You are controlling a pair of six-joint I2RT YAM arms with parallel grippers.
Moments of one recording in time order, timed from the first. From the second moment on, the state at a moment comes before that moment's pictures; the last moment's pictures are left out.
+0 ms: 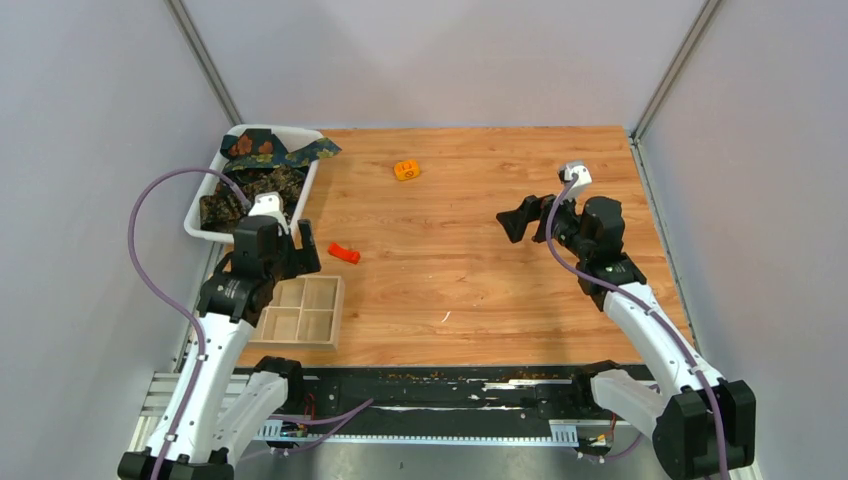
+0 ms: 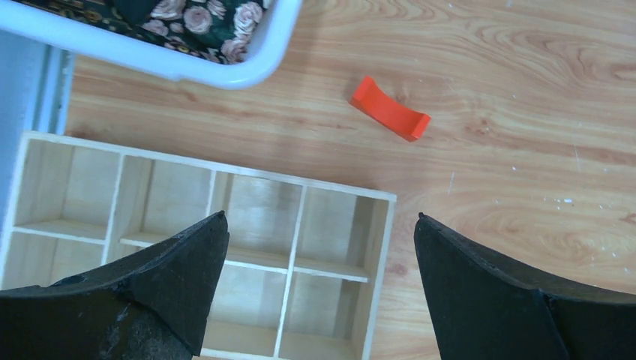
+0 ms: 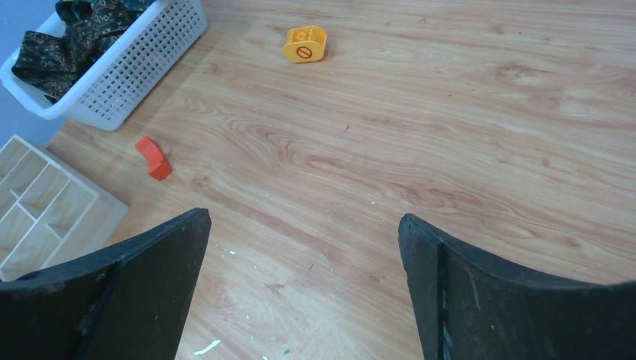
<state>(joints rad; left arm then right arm) -0.16 0.76 0.85 -0.76 -0.18 -0.28 0.22 1.02 0.70 0.12 -0.36 0.23</state>
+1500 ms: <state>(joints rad) 0.17 1.64 1.48 -0.42 -0.35 -0.60 0.31 1.13 0.65 0.11 -0.16 0.28</state>
